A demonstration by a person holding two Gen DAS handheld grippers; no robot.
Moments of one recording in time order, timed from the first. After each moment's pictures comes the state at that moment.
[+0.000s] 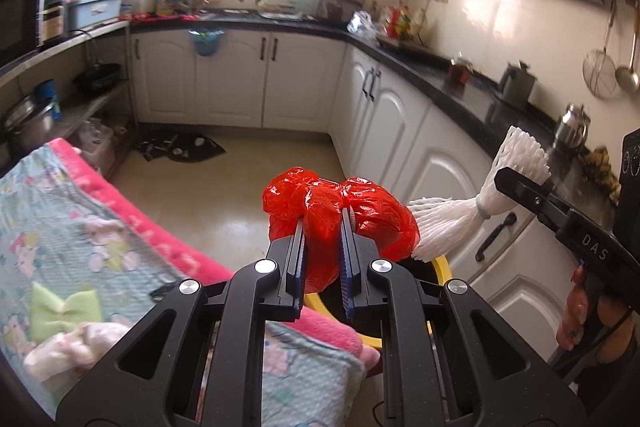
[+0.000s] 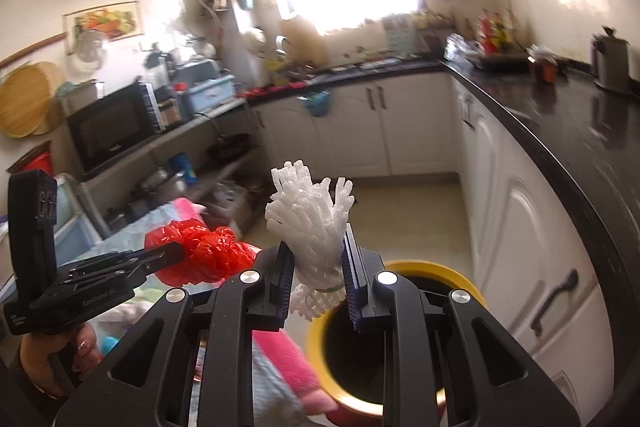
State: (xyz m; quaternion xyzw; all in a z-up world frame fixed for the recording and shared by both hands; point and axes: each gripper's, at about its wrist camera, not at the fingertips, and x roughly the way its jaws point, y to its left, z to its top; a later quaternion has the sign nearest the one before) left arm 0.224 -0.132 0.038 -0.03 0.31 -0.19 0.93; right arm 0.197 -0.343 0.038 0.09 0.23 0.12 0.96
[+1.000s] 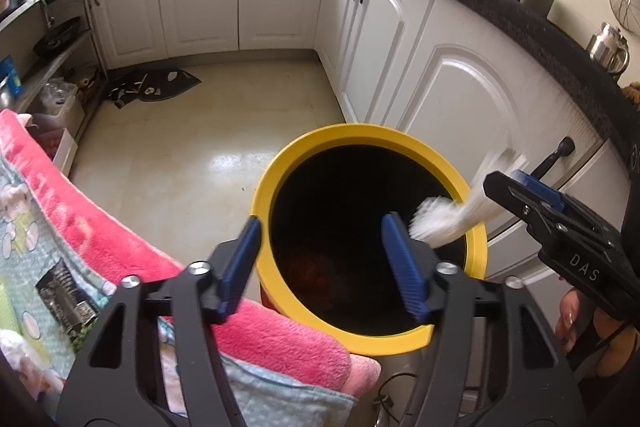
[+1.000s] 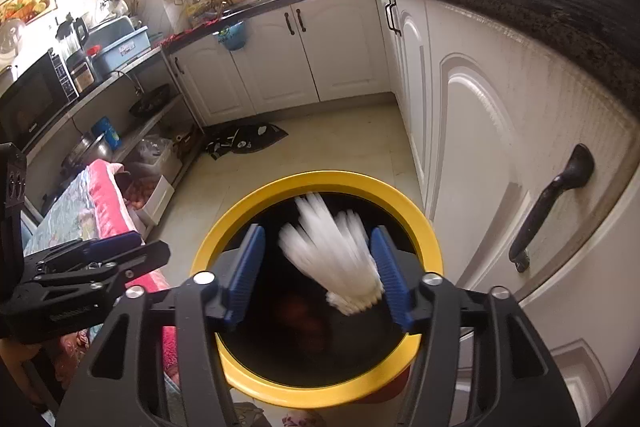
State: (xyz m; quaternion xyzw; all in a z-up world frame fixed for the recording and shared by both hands) left arm 0.290 -0.202 -0.073 0.02 0.43 -0.20 0.88; right arm 0.250 -0.395 -0.082 0.12 0.35 0.02 0.93
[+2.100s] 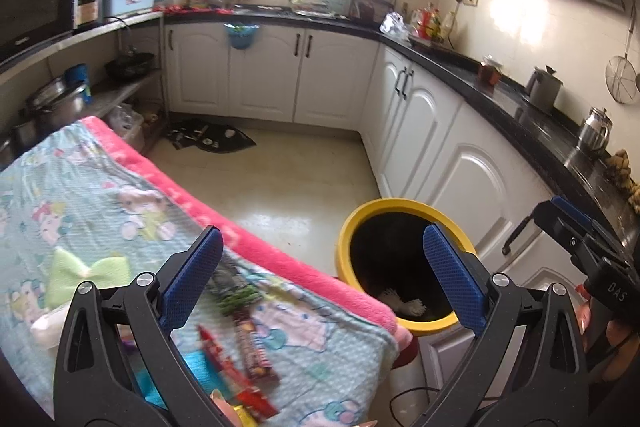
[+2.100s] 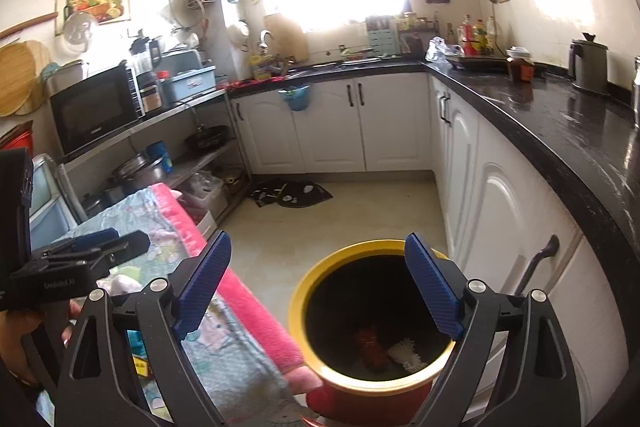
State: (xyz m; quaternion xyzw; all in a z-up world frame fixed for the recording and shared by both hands) left arm 0.193 -0.083 0.026 -0.04 0.31 -0.12 0.94; right arm 0.161 -0.321 0.022 0.06 0.23 0.09 0.97
